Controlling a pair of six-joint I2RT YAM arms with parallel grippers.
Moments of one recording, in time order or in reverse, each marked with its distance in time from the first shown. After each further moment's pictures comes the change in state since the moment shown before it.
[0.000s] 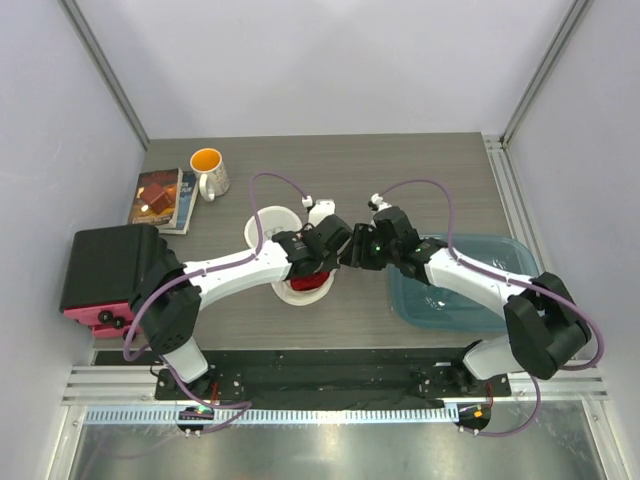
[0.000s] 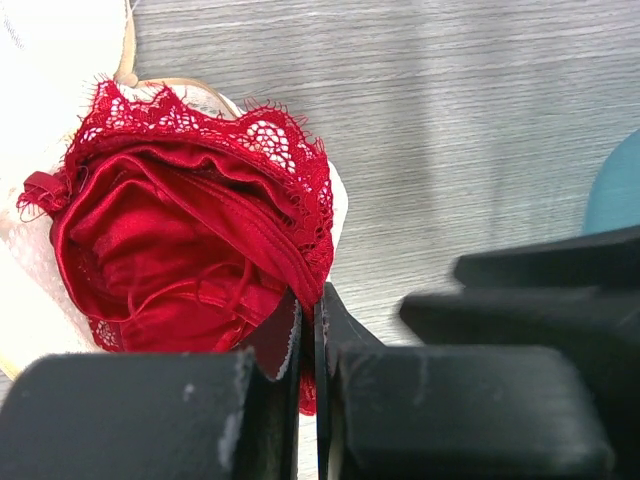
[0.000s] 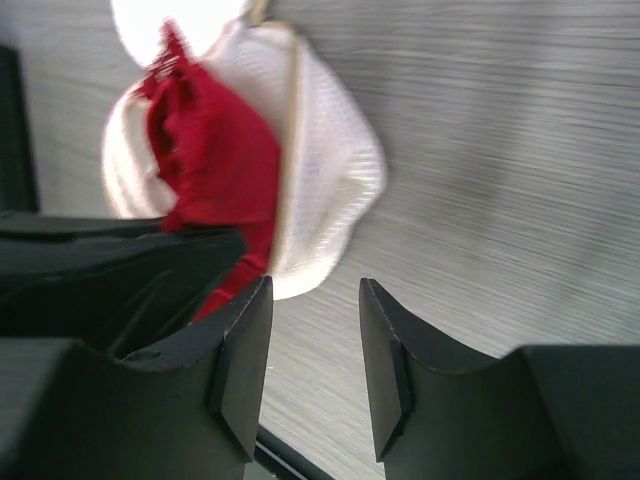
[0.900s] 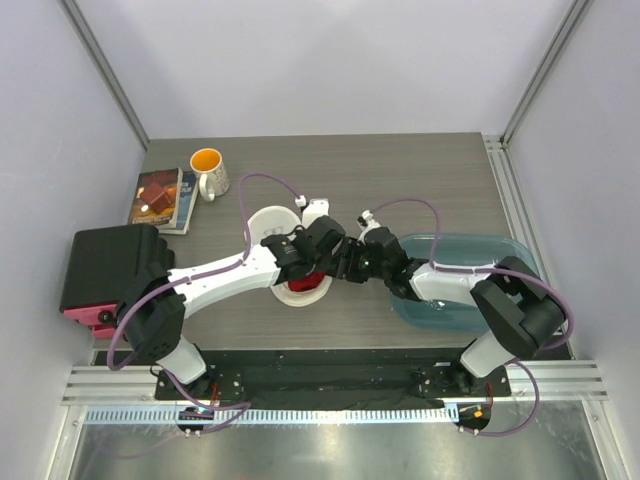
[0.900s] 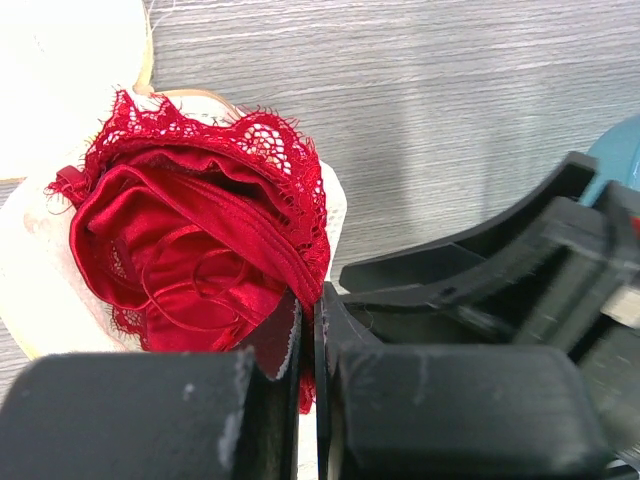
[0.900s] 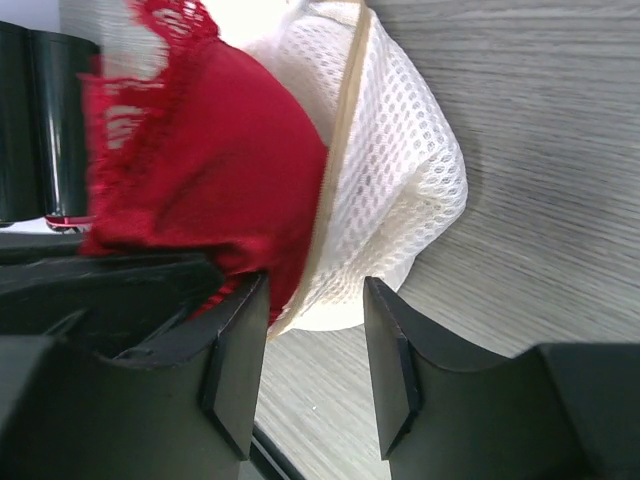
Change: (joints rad) left arm 0.001 -0.085 -0.058 0.032 -0.002 0.017; right arm 0.103 0.121 -0.178 0.469 -0.053 0.168
